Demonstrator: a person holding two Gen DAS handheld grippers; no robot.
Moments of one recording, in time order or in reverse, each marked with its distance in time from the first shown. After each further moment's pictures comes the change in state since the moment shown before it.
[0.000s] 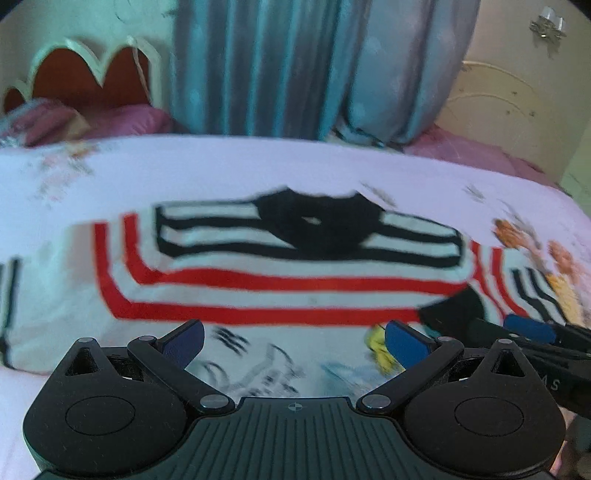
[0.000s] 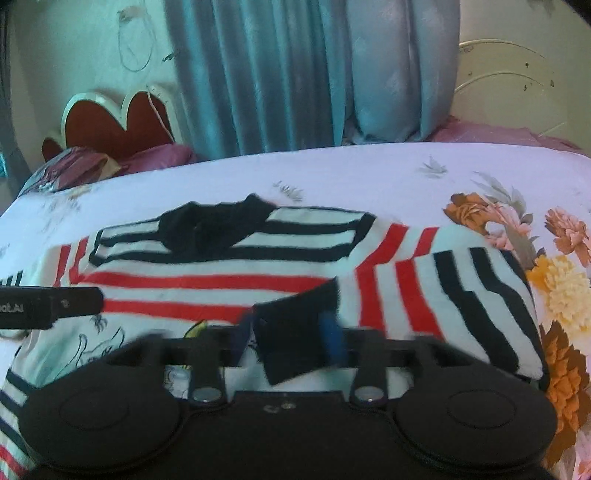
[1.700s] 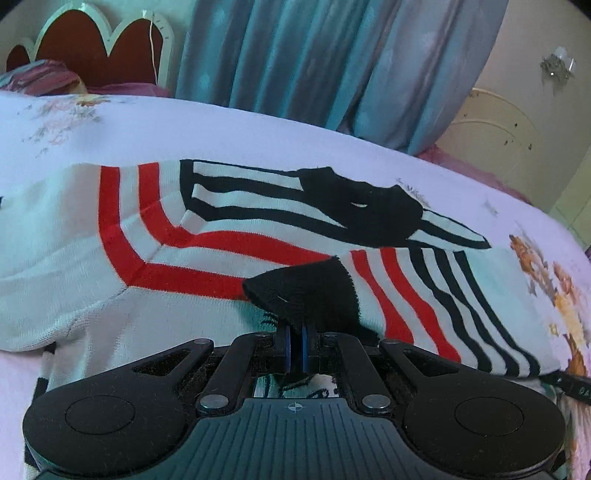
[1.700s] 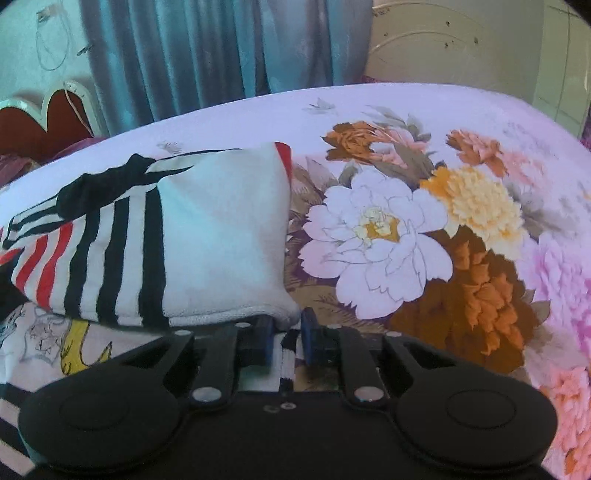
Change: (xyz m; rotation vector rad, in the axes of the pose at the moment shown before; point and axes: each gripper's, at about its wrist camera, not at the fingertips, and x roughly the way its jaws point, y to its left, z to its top) left arm 0.049 0.067 -0.033 -0.111 -0.029 -0.066; right arm -0.007 -0.054 -0.056 0.136 0.074 -0.223
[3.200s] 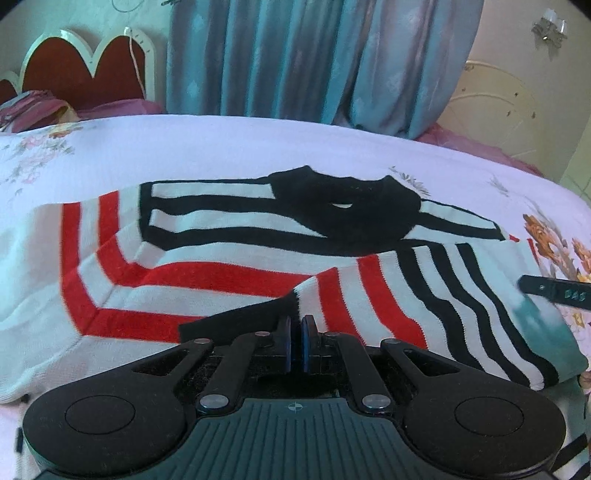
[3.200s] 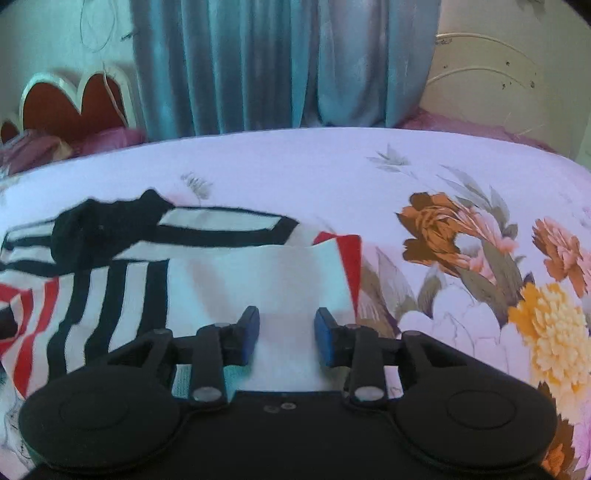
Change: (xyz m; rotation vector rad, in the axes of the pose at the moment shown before) left arm 0.023 -0.038 0.017 0.103 0.018 0.072; right arm 0.066 0.022 0.085 -0.132 -0.030 0.084
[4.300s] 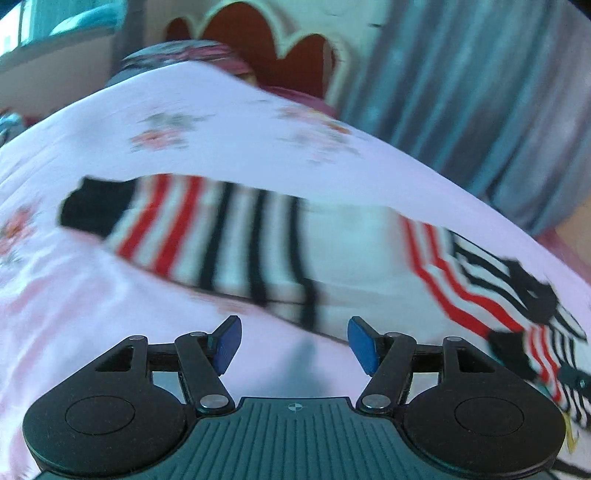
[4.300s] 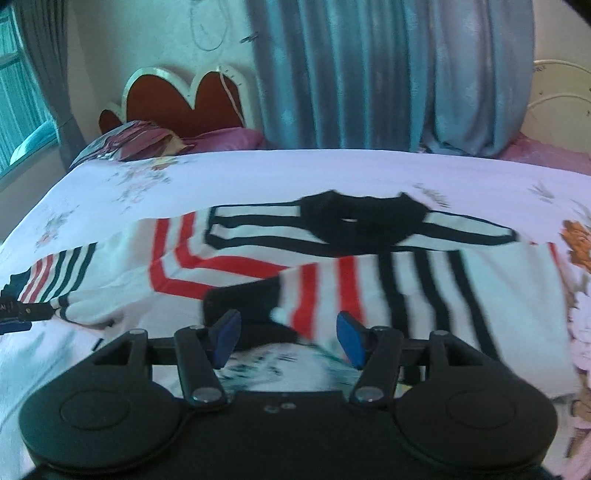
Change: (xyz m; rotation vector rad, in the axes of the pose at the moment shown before) left arm -0.127 0.243 -0.066 -0.450 -0.065 0.265; right arm -0.077 0.194 -0.031 -0.120 -0.024 0.285
